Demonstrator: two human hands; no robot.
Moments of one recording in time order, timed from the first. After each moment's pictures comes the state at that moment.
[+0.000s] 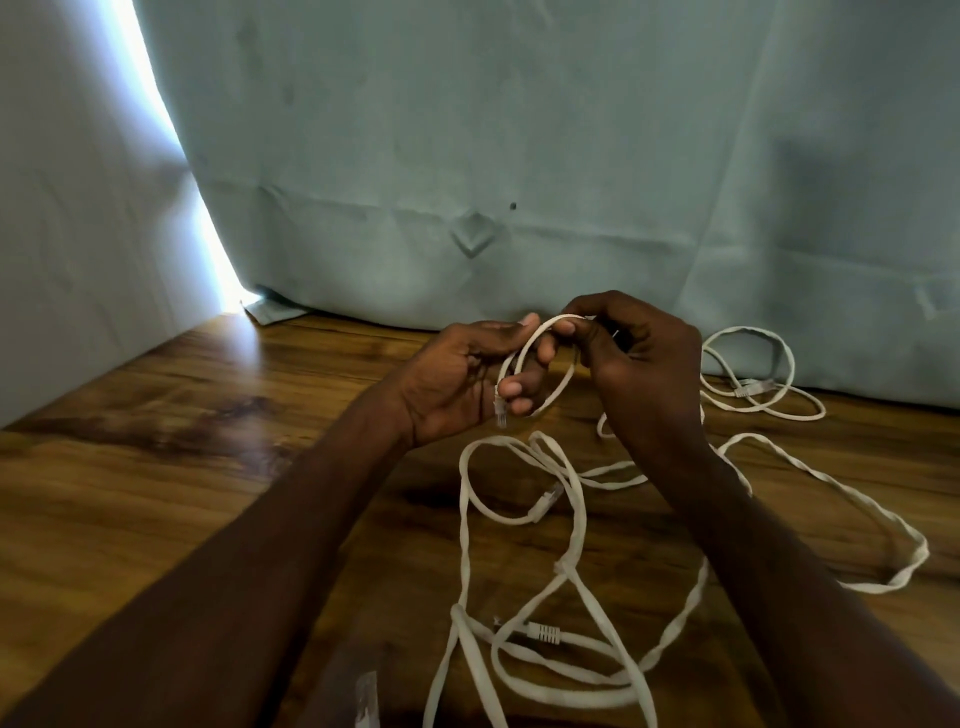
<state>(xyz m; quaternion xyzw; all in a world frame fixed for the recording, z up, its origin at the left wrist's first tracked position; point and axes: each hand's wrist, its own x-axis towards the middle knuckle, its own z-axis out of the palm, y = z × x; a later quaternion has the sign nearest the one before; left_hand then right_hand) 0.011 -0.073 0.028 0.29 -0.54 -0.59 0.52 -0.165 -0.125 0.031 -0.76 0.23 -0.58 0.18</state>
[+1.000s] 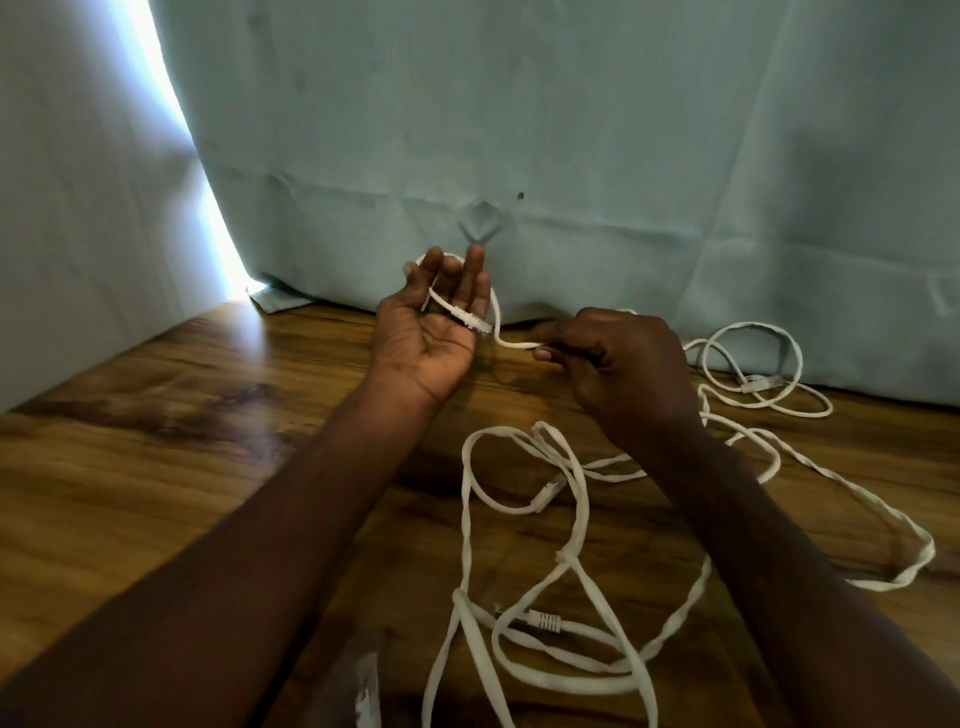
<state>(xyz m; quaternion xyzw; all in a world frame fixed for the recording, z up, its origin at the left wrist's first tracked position) 0.028 -0.090 0.034 0.07 -0.14 -0.54 0.83 -0.165 -0.136 0.027 -0.87 0.20 -0.45 0.00</state>
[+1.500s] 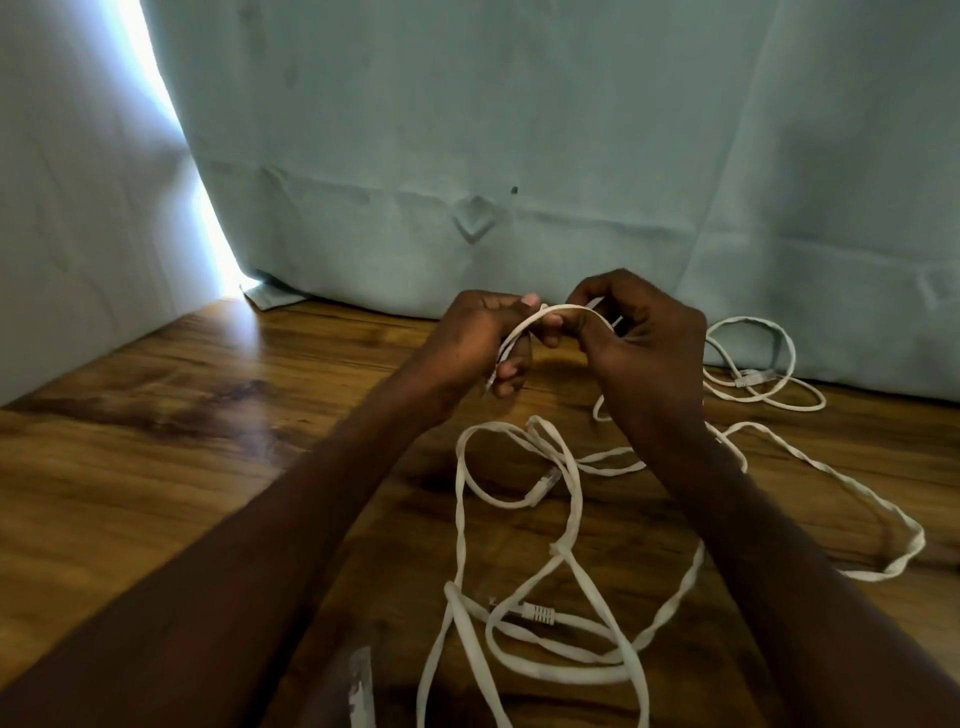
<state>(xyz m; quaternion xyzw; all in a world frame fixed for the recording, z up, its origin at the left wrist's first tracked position) -0.001 -0.078 0.032 0.47 -0.56 -0.36 0.58 -0.165 -0.133 0.027 -0.76 0.26 -0.58 0.14</state>
